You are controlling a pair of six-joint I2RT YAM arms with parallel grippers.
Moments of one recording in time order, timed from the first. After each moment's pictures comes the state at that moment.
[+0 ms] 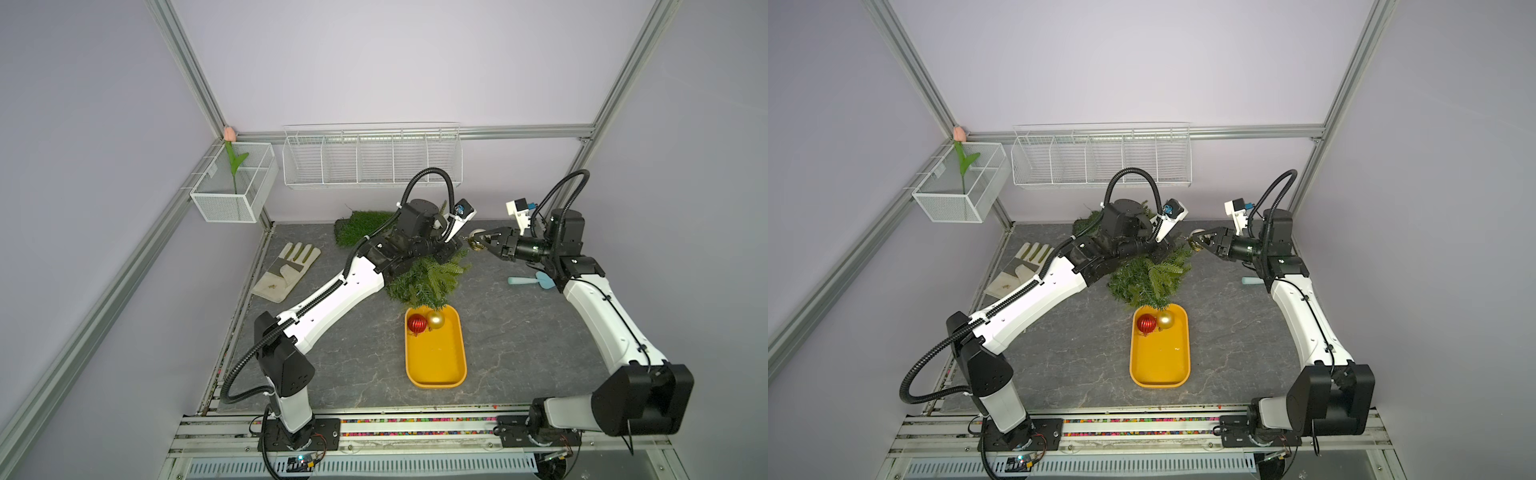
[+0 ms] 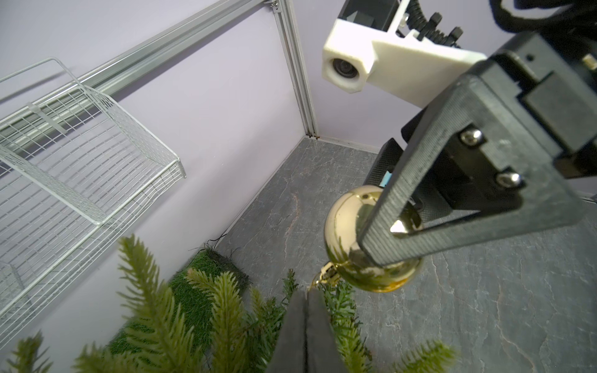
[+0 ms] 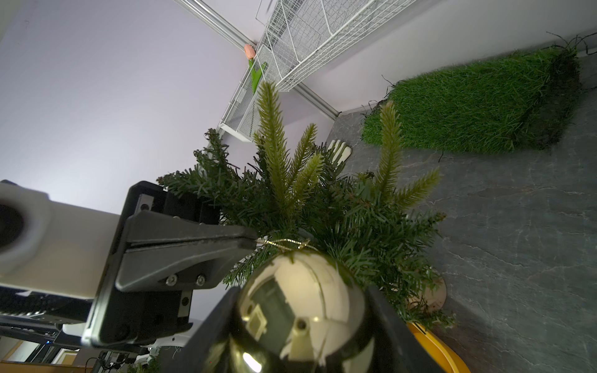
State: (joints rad) left arm -0.88 1.78 1.86 -0.43 0.06 0.30; right arm 0.04 1.38 1.24 -0.26 -1.05 0.60
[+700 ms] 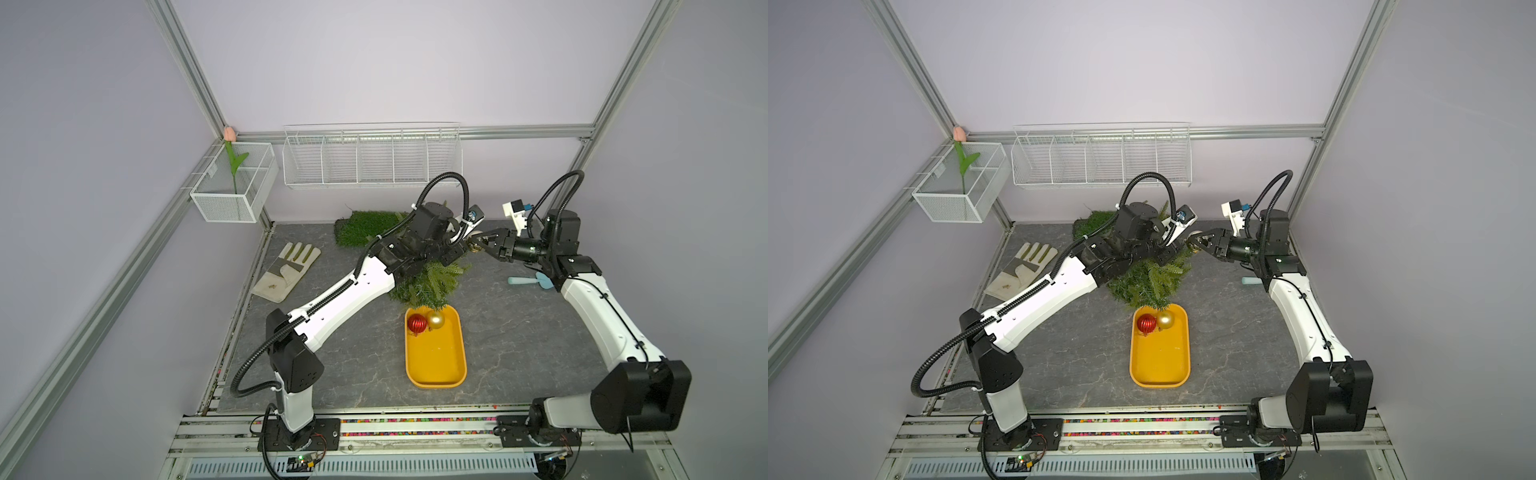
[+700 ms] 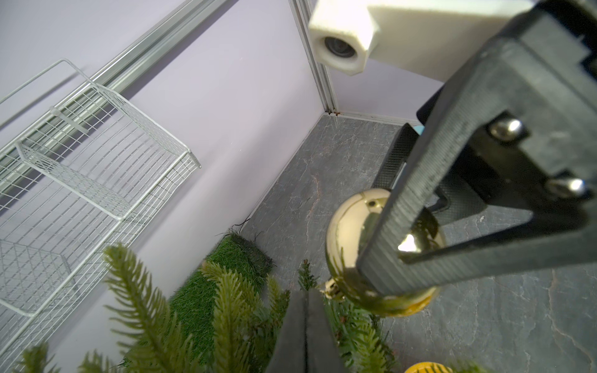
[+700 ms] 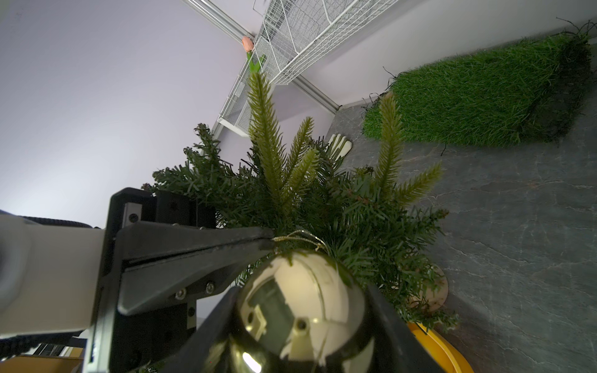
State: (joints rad) left arm -0.93 1.84 1.94 -0.51 -0.09 0.38; right arm 0.05 1.39 1.24 -0.27 -1.05 0.59
